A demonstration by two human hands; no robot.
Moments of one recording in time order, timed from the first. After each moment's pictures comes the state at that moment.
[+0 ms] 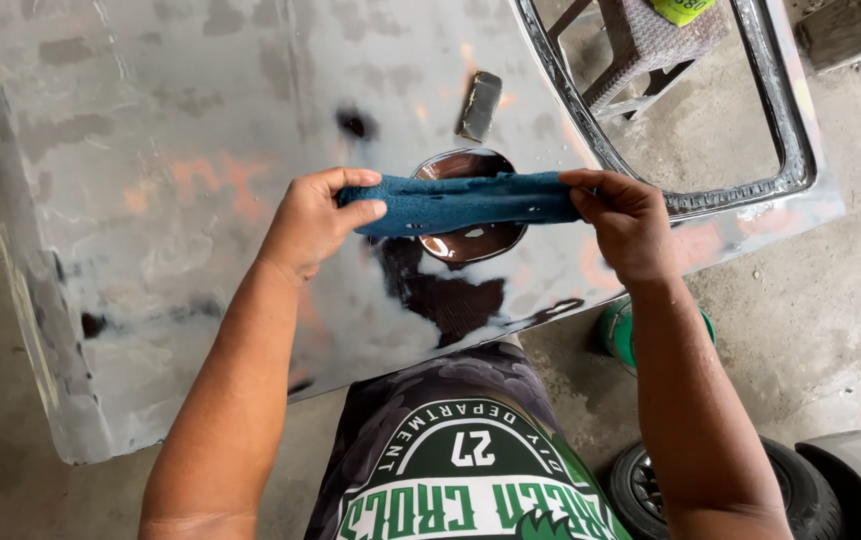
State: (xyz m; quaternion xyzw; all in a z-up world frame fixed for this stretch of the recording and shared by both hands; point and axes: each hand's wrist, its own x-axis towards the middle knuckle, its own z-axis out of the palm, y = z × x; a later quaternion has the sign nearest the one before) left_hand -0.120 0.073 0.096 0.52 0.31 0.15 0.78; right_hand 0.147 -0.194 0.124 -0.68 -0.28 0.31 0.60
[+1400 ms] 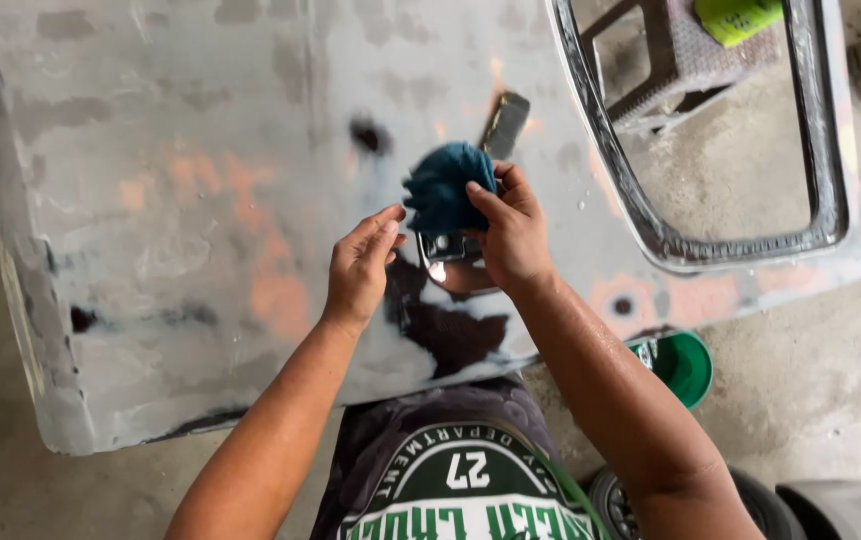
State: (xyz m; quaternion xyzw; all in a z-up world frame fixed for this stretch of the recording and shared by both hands) left_hand -0.088 0.025 0.039 0.50 0.43 0.19 0.73; right_hand 0.102 -0.061 0.048 -0.55 -0.05 0.49 0.68
